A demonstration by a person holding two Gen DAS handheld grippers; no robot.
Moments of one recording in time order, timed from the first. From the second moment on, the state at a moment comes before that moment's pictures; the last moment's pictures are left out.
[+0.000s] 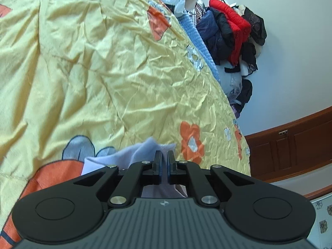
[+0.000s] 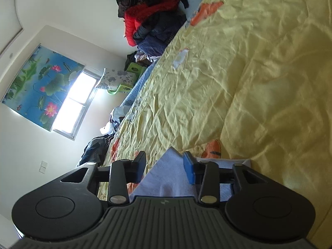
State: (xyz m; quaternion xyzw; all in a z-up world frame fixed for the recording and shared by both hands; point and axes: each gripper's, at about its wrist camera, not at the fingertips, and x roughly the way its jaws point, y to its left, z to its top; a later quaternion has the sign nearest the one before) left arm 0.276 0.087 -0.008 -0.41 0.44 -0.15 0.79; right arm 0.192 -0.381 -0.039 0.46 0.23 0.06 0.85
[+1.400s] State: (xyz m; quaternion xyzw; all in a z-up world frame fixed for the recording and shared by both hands) left arm 0.189 -0.009 0.010 -0.02 0.39 -0.11 0.91; right arm 0.190 -0.269 0.009 0.10 0.33 0.15 0.93
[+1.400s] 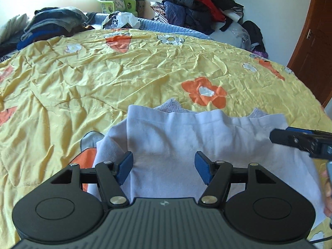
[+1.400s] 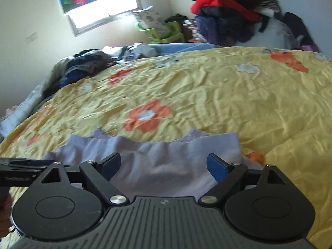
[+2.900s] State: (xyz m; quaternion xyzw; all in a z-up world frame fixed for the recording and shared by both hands) left arm 0.112 -0.009 -0.032 0.03 0.31 -0.06 0.95; right arm 0.096 -0.231 -0.032 -0.01 0.30 0.09 0.95
